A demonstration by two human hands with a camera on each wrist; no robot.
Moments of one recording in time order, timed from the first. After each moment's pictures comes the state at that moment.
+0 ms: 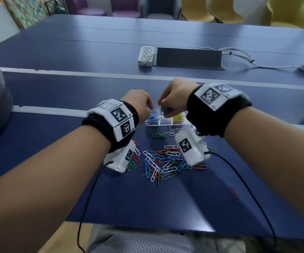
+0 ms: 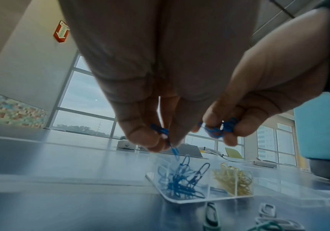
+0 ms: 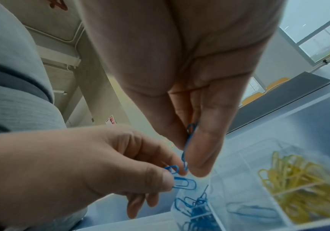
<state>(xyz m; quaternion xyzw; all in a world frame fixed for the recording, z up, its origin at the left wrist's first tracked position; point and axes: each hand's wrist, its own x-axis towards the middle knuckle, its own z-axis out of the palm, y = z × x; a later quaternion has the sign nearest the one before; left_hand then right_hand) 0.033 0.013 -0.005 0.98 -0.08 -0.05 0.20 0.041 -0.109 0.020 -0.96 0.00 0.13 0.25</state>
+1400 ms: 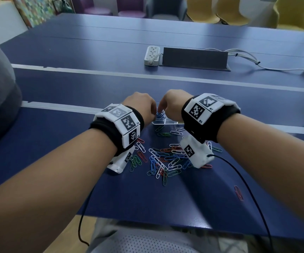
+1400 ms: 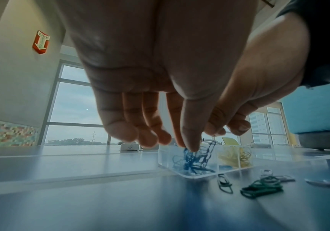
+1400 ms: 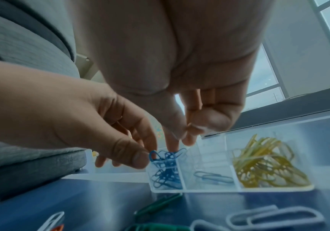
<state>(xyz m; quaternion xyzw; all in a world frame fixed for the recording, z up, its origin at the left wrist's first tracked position) 0.028 0.024 -0.019 0.98 -0.09 -0.04 0.16 0.039 -0.095 -0.004 -0.98 -0.07 0.12 0.13</state>
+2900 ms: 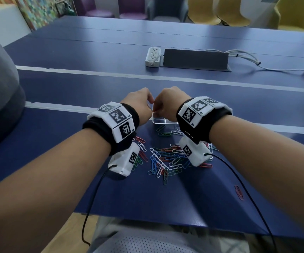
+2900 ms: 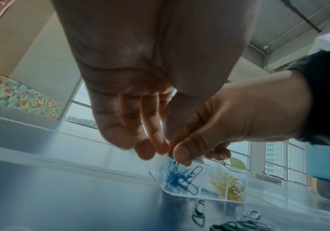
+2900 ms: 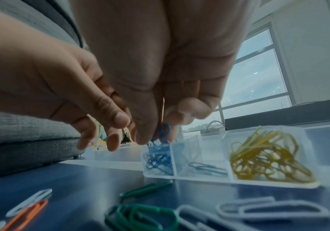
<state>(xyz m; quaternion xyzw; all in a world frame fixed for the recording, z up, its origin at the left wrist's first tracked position) 0.028 0.030 -0.017 0.95 -0.02 -0.06 0.30 0.047 -0.090 -0.014 -0.98 -0.14 0.07 0.13</state>
